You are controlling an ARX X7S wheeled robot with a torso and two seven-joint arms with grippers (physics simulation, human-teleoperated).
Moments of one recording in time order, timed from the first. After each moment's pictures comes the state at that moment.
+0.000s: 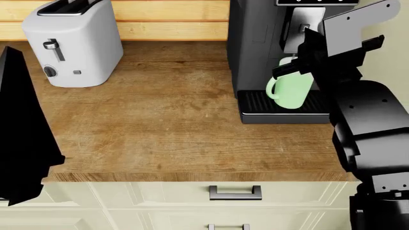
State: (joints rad) left arm 0.02 -1.13 -0.06 0.96 -0.83 0.23 -0.61; right arm 0.98 0.38 -0.23 0.00 0.14 0.68 -0.06
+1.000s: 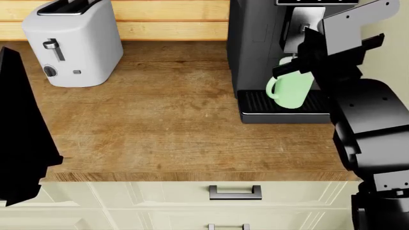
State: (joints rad) left arm 0.03 -1.13 -0.07 0.96 -0.83 0.24 -0.62; right arm 0.99 0.39 -0.25 0.00 0.15 0.69 -0.06
